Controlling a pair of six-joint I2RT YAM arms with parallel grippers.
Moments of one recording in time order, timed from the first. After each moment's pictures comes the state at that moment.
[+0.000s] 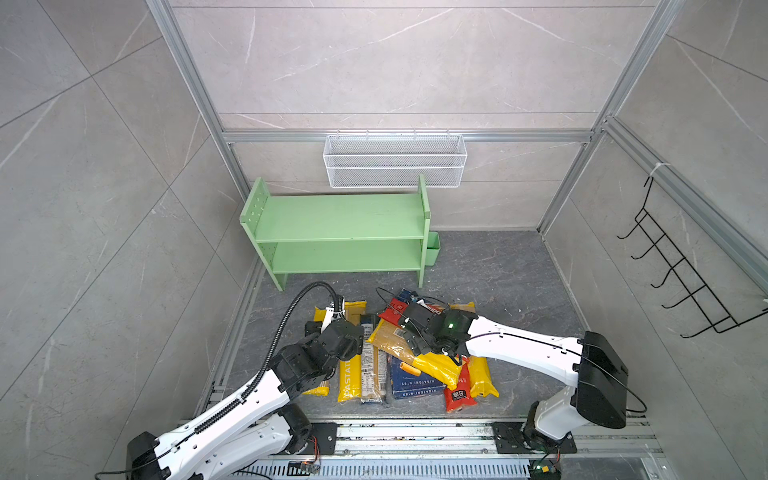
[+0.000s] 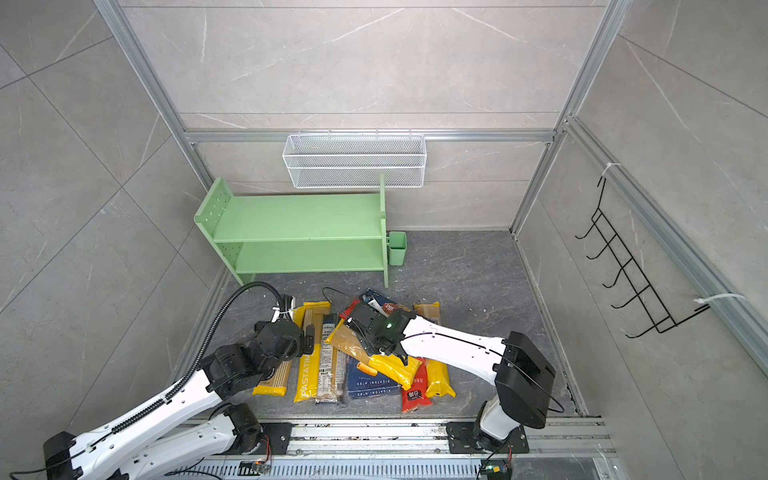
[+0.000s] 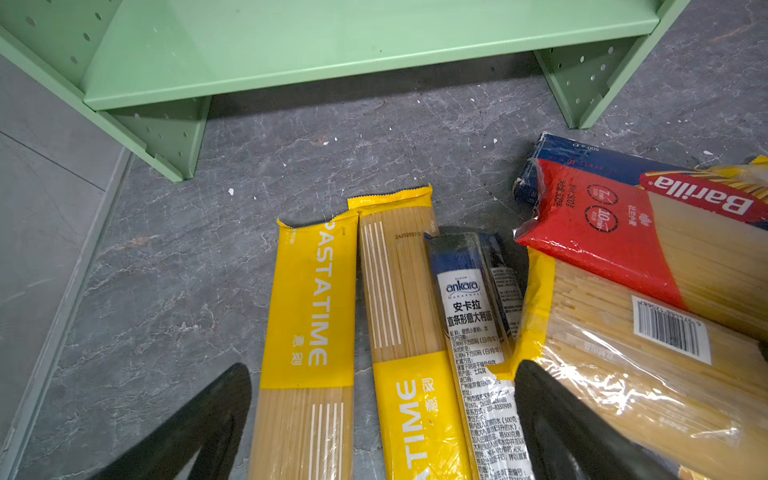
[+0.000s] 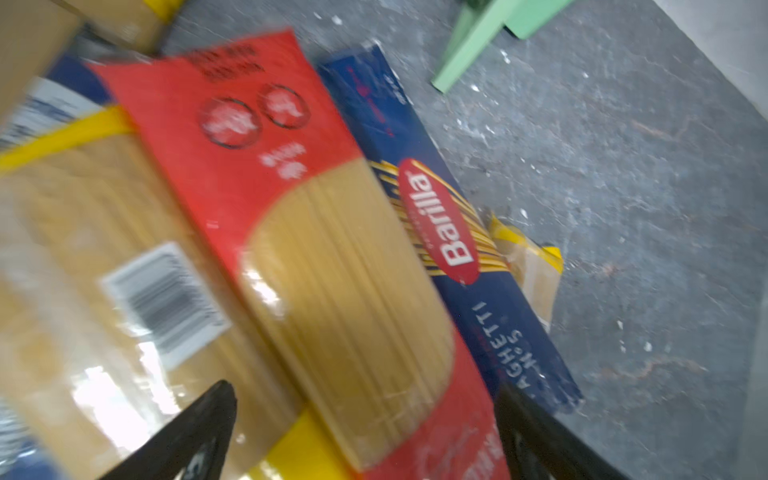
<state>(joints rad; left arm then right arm) -0.86 0.83 0.71 -0.72 -0.59 -0.51 1.00 1.59 1.19 -0.83 0.49 0.40</state>
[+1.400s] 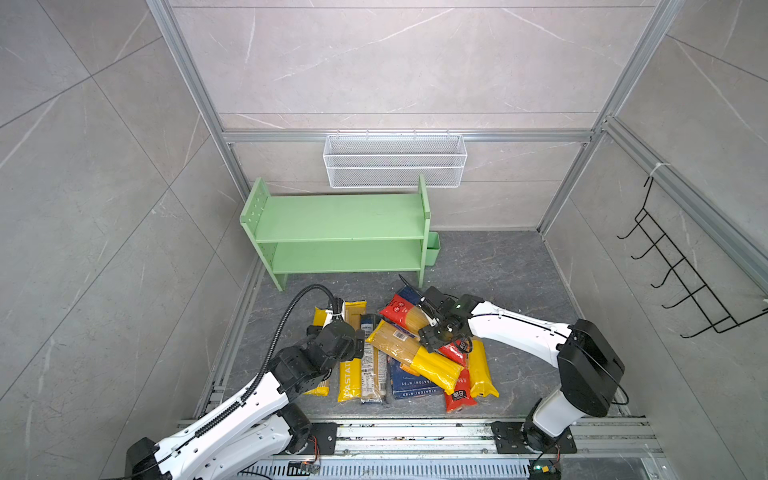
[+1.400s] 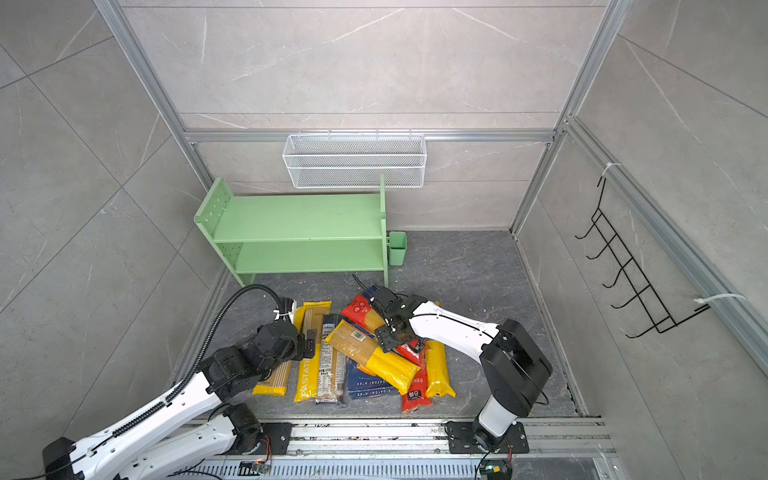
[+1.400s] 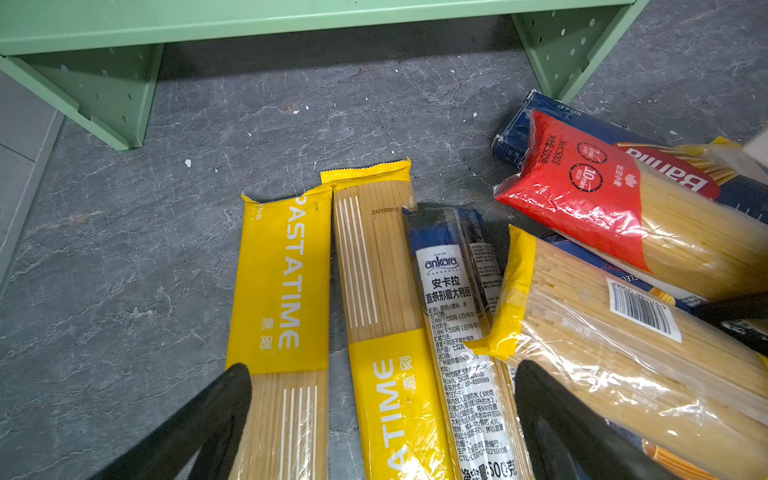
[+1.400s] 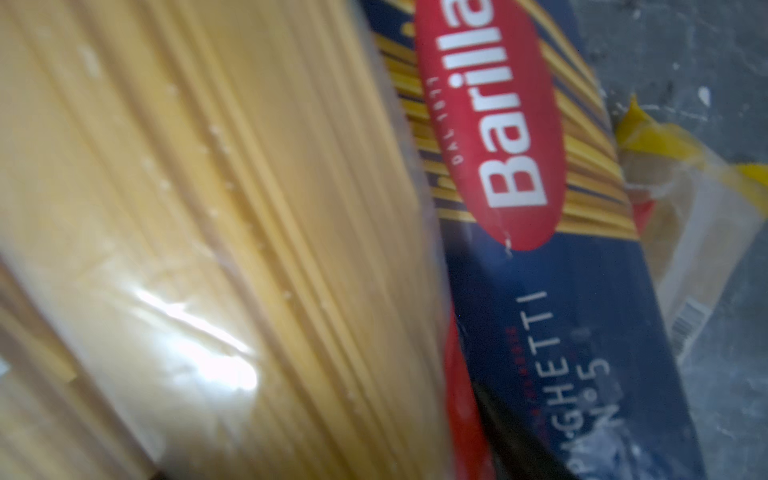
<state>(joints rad) -0.83 0.81 0.68 -0.70 -0.48 -0.51 0.80 1.65 1.13 -0.80 0.08 0.31</state>
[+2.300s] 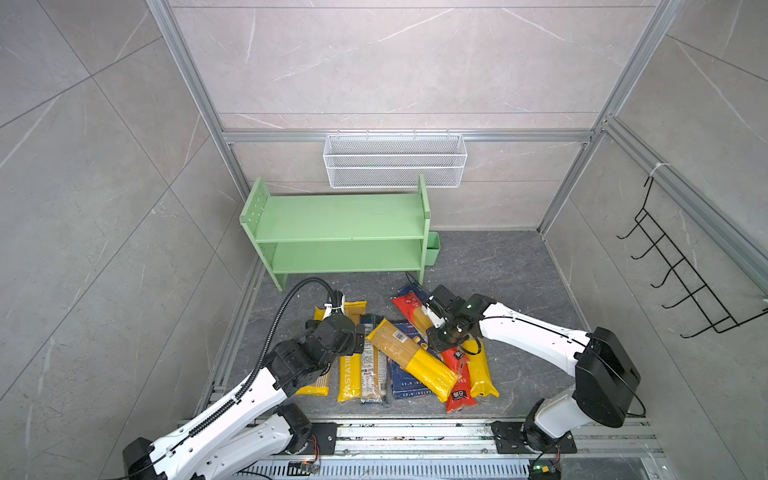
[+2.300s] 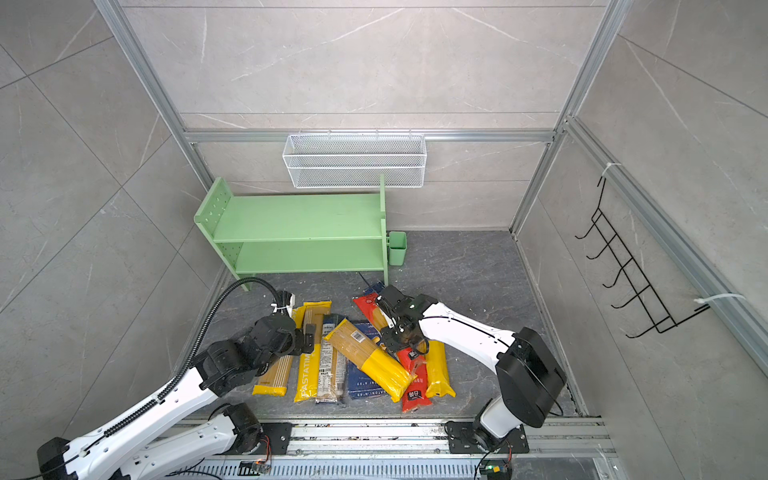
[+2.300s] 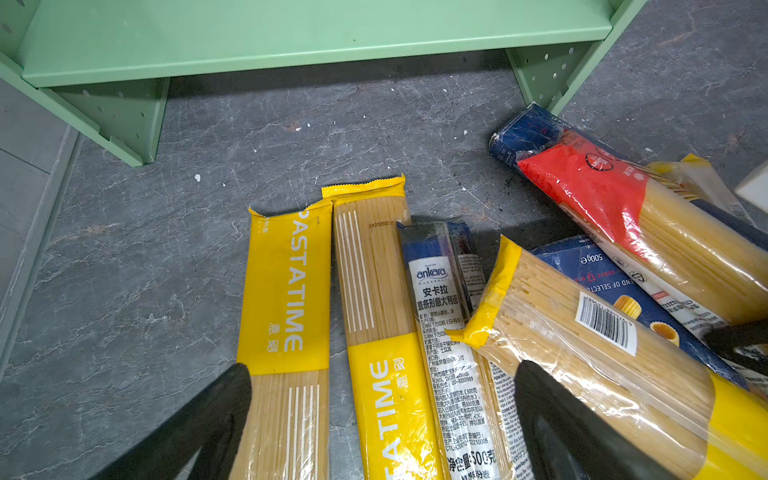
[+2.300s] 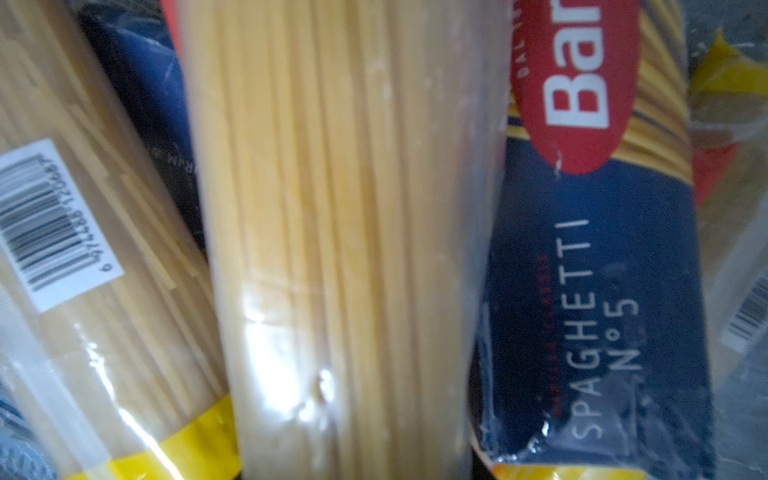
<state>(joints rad) -0.83 0.84 0.79 -0.78 -0.48 -0.51 0.78 1.56 1.11 -0.85 -0.06 0.34</state>
